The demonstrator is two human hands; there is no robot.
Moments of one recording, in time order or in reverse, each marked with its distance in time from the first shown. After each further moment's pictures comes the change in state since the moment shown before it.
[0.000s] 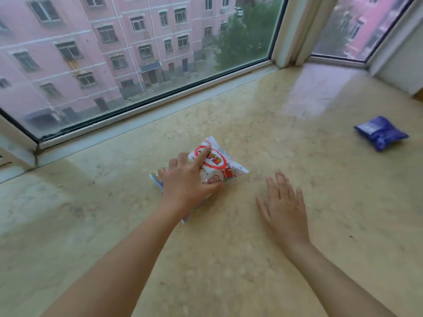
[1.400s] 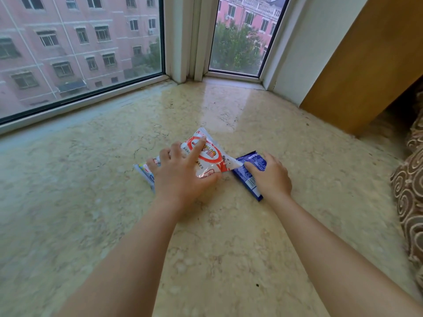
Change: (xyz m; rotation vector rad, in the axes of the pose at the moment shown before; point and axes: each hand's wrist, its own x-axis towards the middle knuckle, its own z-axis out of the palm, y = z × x) left_hand 0.110 0.231 0.101 -0.007 0.075 0.264; right_hand 0.140 0.230 -0.023 0.271 0.019 0.632
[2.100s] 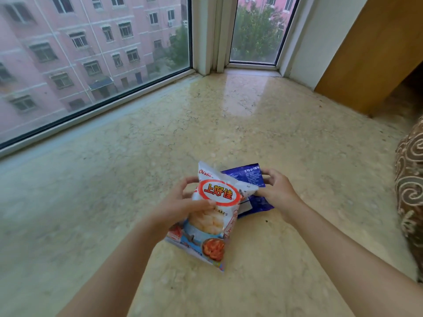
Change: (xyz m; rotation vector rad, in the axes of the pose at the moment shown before) left_hand -0.155 -0.047 -0.100 -1.141 -0.699 -0.505; right_hand -0.153 -0.010 -0.052 0.673 -0.496 0.176
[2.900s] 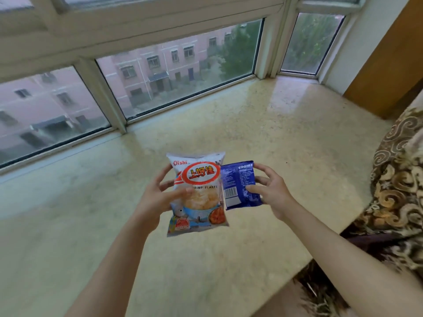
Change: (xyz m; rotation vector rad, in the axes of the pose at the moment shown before) left_hand -0.438 -0.072 -0.034 -0.276 0.440 0.169; right_hand -0.378 -0.033 0.048 0.126 -0.330 -0.099
